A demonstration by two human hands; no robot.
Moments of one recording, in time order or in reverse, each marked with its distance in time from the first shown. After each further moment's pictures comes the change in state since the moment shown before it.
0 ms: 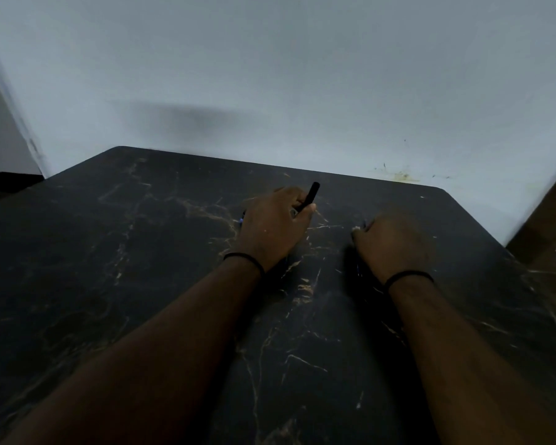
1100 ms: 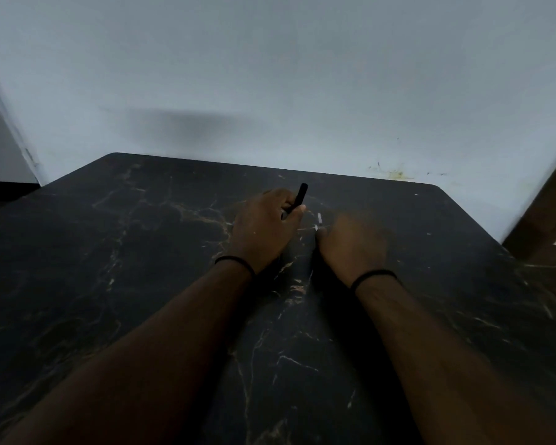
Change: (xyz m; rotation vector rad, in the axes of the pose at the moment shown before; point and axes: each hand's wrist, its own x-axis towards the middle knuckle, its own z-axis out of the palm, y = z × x) left_hand 0.000 -0.003 0.003 0.002 0.014 -0.029; right_hand -0.019 -0.038 0.004 -0.050 0.016 -0.127
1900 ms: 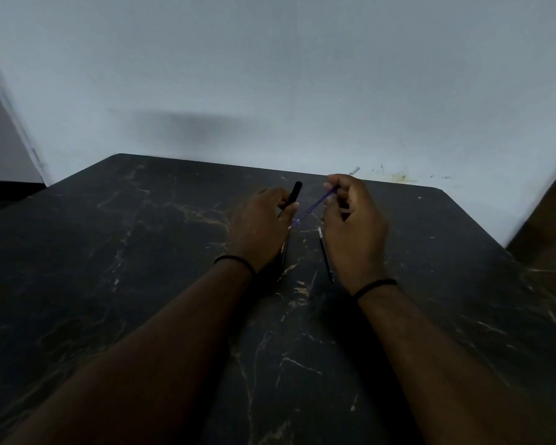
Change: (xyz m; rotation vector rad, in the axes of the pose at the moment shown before) left_hand 0.004 -0.001 -0.007 0.059 -0.009 -0.036; right_hand 0.001 -0.010 0.006 0.902 0.421 -0.150
